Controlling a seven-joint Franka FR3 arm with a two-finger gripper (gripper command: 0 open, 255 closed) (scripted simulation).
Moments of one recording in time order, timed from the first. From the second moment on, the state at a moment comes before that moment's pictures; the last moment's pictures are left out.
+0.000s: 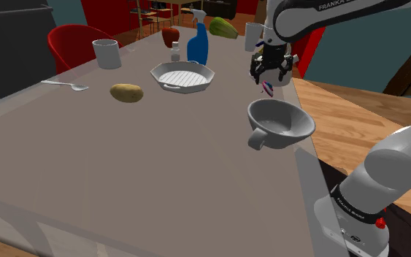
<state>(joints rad) -0.22 -0.32 0.14 -2.30 -0.22 1.98 0.68</state>
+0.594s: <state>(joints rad) -0.24 -0.28 0.14 -2.35 -0.25 2.05 0.72</state>
